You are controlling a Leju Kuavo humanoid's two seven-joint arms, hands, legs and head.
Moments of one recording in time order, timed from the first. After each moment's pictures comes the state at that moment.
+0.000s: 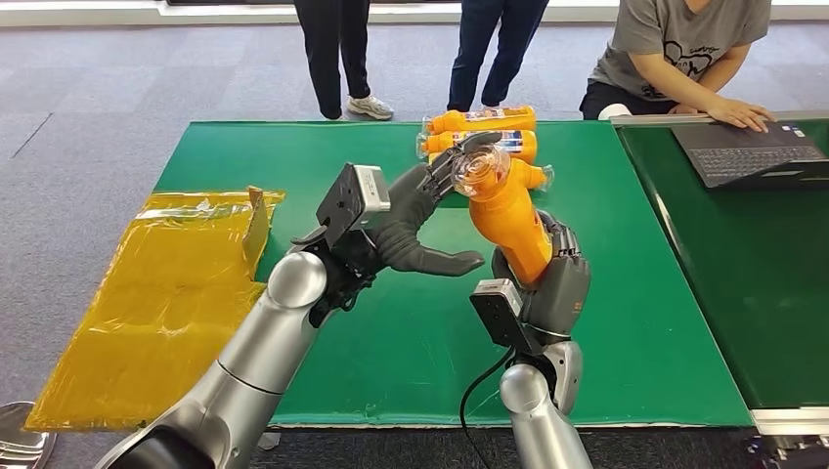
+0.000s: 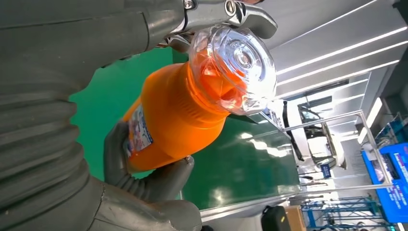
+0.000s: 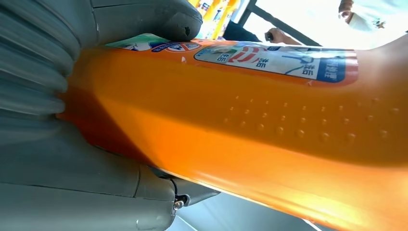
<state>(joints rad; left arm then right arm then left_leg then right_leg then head) -0.68 -0.28 -0.44 -1.03 0.11 -0.55 -0.26 -0.20 0.29 0.10 -1.17 0.81 -0.70 -0.57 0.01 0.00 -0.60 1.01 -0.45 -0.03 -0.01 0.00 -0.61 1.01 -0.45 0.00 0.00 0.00</state>
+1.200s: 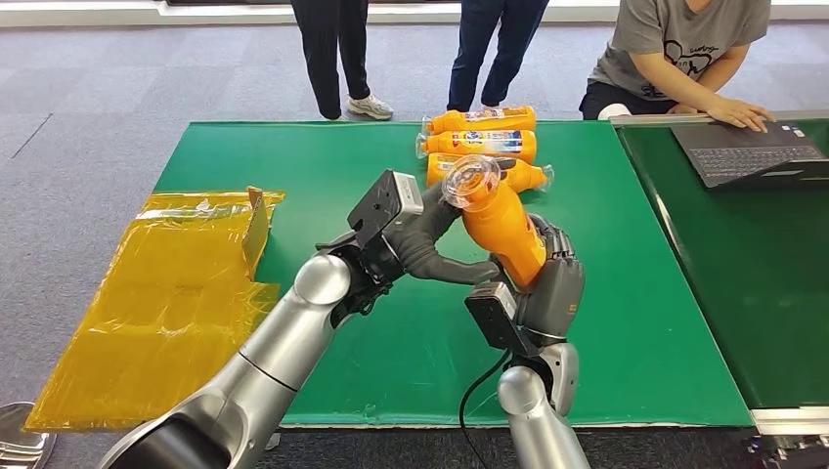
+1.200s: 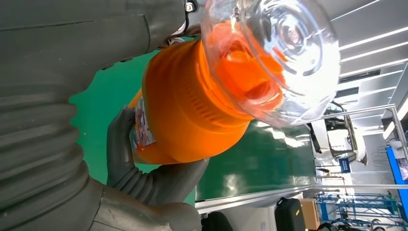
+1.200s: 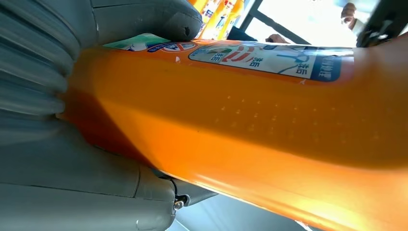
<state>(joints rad) -0.72 -0.31 -0.46 -0.85 0.12 -0.53 -0.30 -0.20 0.29 0.10 -1.15 0.81 -0.70 -0.57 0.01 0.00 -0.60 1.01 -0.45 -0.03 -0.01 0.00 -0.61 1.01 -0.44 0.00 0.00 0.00</state>
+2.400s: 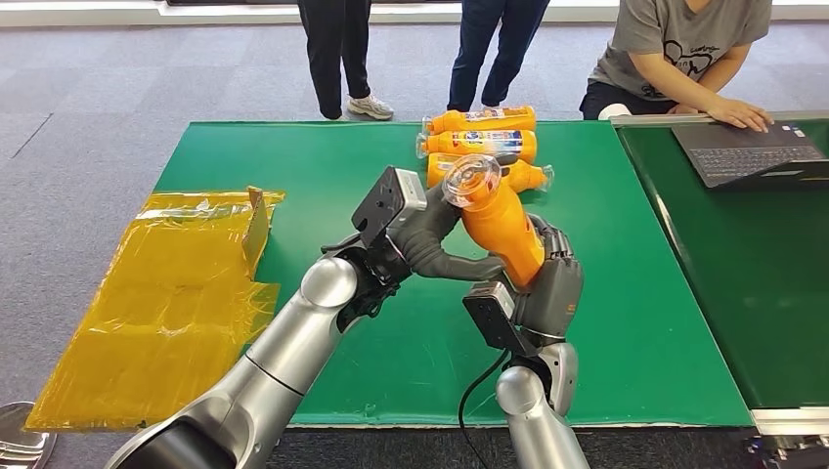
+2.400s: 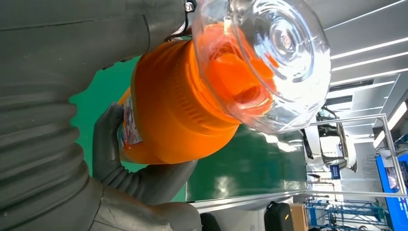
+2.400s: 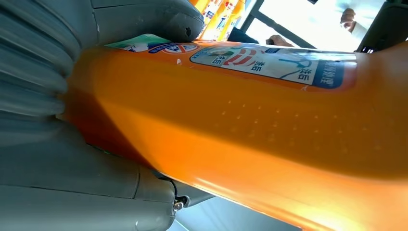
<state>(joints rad) -0.71 -0.34 -0.46 -0.84 0.14 -0.51 -0.29 -0.20 0.29 0.10 -1.14 0.82 -0.70 -0.57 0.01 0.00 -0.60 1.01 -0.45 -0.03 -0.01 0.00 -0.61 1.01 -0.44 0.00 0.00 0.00</state>
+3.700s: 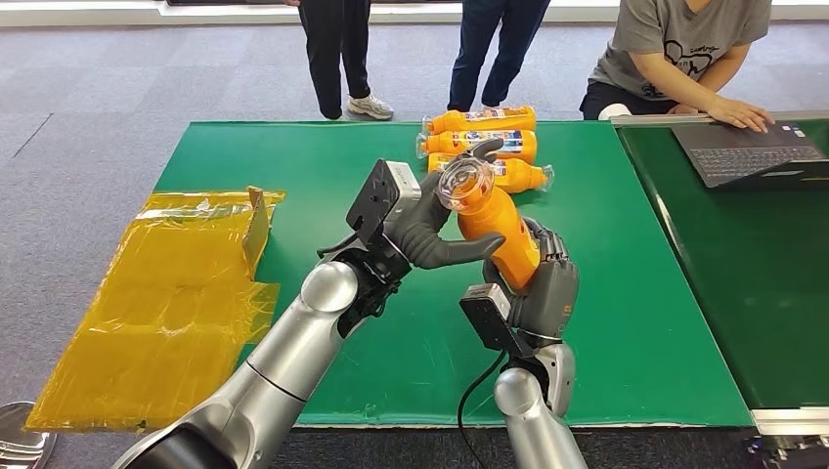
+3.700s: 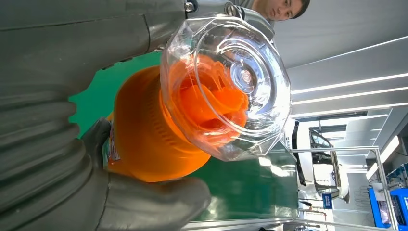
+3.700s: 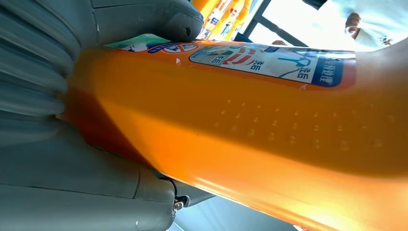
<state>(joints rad) -0.69 -0.34 -0.46 -0.88 0.16 -0.39 -0.27 -0.20 0.29 0.10 -1.12 0.82 -0.70 -0.57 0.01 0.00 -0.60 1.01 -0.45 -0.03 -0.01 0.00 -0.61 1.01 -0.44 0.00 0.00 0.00</state>
